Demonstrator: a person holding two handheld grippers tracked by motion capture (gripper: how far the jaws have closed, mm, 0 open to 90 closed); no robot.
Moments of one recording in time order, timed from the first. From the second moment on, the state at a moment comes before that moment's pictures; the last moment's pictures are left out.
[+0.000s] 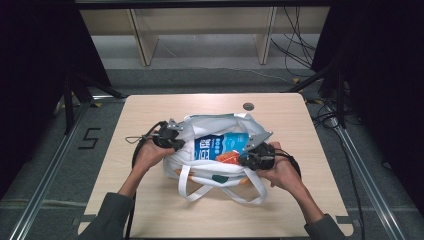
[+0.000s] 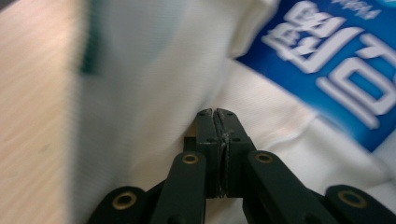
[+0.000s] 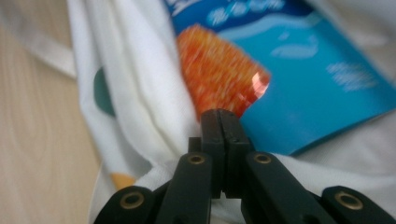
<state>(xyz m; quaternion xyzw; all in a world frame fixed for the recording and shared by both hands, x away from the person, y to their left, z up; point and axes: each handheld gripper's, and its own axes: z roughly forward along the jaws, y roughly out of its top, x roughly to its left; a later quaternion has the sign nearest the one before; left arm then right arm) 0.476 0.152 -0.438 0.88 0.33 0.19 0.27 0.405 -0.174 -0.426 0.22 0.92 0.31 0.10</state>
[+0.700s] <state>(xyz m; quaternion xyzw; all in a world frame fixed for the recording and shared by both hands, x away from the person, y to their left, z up) 0.501 0.136 -0.419 0.83 0.37 0.20 0.36 0.416 -0.199 -0.406 0.27 0.88 0.35 0.18</state>
